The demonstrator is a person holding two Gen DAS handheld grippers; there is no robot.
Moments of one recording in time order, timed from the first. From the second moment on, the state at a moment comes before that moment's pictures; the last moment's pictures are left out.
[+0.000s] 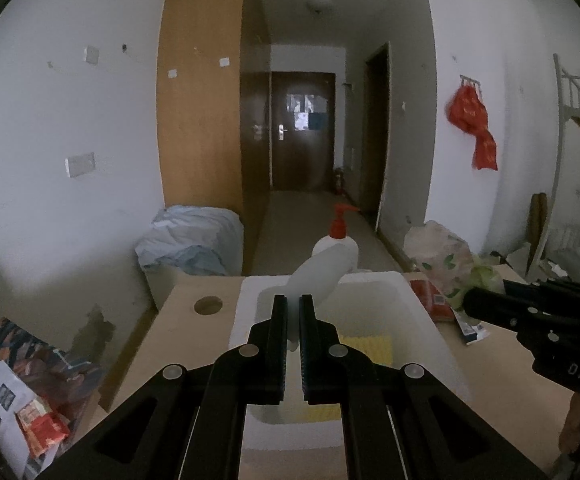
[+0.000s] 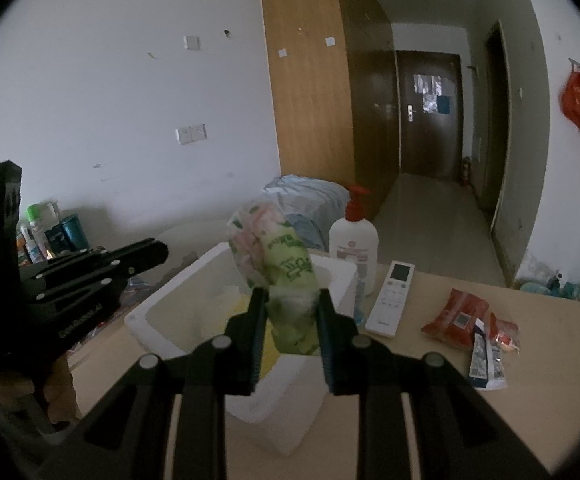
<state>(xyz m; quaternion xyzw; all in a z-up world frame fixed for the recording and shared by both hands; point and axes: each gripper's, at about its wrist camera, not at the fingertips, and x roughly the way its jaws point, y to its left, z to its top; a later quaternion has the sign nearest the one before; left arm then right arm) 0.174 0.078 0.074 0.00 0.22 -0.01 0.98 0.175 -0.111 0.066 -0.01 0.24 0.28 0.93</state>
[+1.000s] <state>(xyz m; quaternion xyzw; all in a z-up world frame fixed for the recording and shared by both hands) 0.200 0.073 0.057 0.01 0.25 -0.02 0.97 0.189 -0.111 0.061 -0.01 0.25 0.28 0.93</state>
